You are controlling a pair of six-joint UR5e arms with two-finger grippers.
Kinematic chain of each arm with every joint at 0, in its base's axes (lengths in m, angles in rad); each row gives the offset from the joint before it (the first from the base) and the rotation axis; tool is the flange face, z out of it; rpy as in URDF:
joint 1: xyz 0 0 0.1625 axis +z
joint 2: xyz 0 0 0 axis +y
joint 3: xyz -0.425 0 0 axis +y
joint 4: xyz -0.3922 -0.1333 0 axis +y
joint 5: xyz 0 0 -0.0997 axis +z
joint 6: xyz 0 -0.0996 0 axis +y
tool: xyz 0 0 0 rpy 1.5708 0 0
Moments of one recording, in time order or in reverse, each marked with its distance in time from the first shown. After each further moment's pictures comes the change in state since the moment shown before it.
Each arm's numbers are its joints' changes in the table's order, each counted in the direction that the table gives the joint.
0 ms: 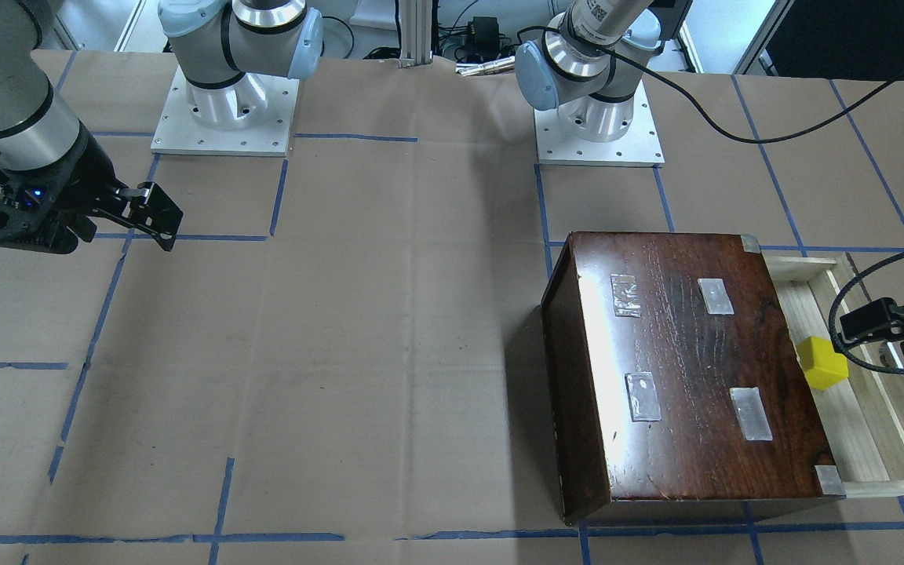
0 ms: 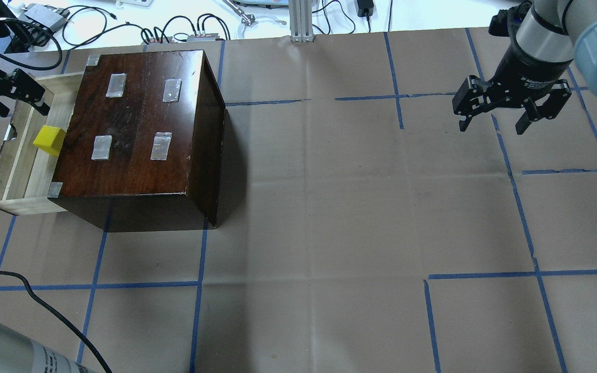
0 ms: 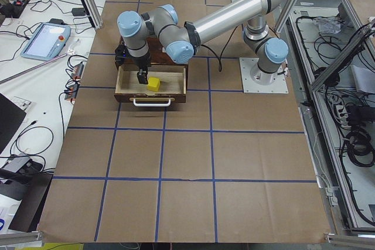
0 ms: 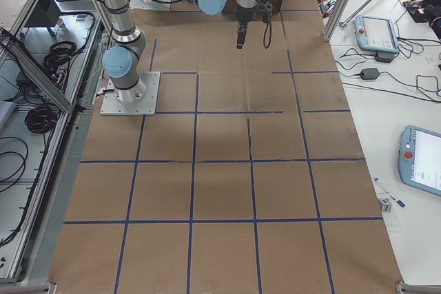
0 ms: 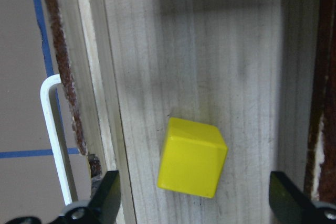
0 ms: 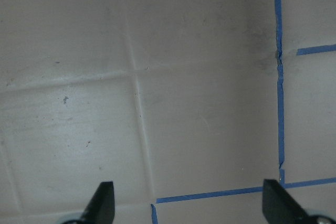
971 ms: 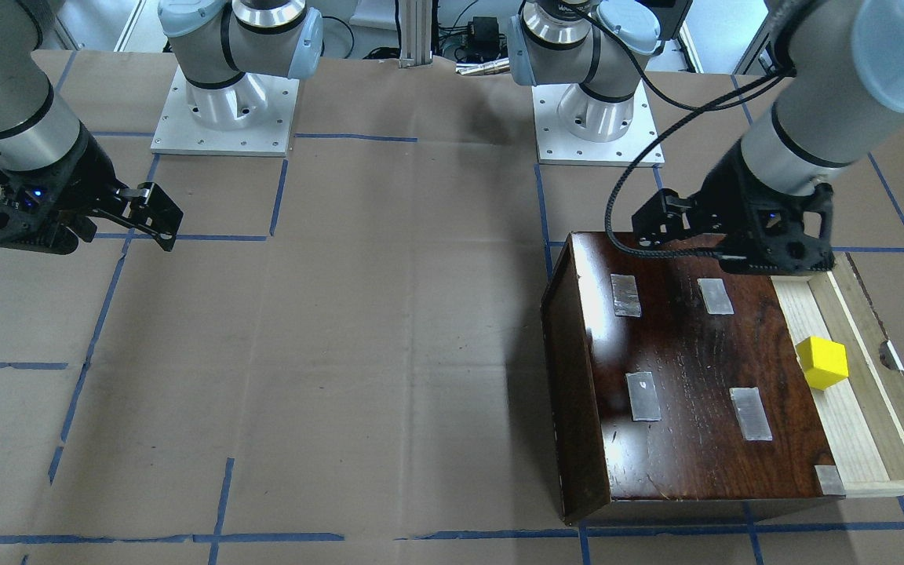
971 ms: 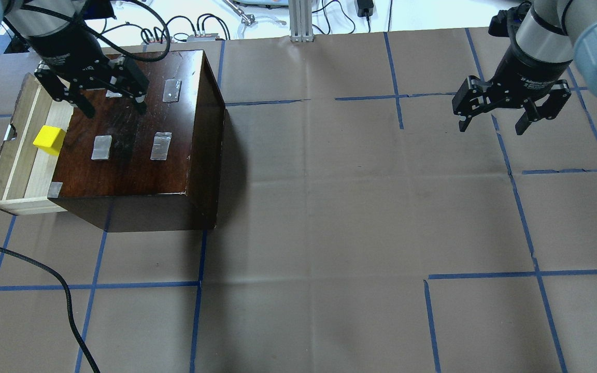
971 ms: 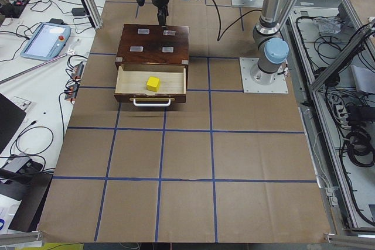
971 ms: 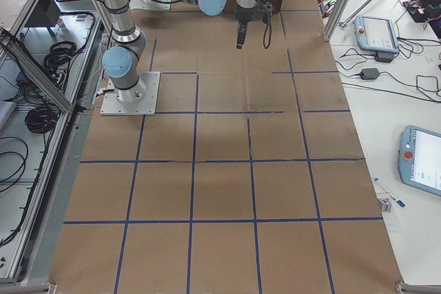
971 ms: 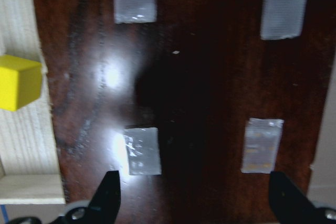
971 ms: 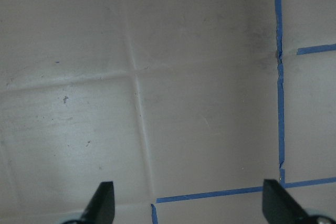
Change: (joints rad) left arm -0.379 -0.238 0.106 0.198 0.027 0.453; right arm 0.000 0.000 -0.001 0.000 0.000 0.000
